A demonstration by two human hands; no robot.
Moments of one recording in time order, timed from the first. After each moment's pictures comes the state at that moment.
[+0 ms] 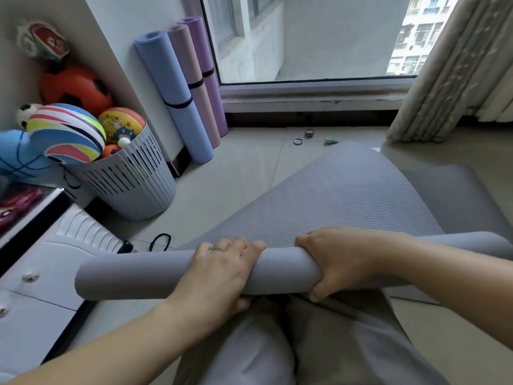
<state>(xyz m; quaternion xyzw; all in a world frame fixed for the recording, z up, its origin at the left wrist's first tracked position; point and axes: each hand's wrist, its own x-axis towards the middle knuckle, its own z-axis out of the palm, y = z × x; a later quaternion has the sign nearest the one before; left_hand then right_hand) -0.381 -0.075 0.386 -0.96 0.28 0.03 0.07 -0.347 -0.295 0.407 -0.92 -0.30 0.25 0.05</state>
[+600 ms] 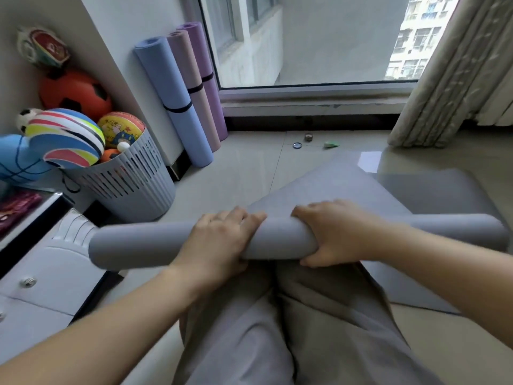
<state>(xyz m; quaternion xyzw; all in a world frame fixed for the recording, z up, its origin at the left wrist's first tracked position) -0.328 -0.077 0.387 -0.95 0.29 -0.07 0.03 -0.322 -0.306 0.410 -0.96 -0.27 0.07 0.03</state>
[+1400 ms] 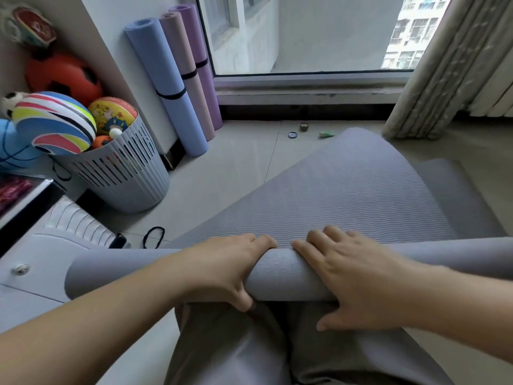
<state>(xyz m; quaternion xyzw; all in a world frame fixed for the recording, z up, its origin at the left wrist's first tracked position) -0.364 -0.085 0.400 -0.91 0.32 0.26 -0.08 -0.403 -0.307 0.409 -0.93 -0.34 0.11 -0.07</state>
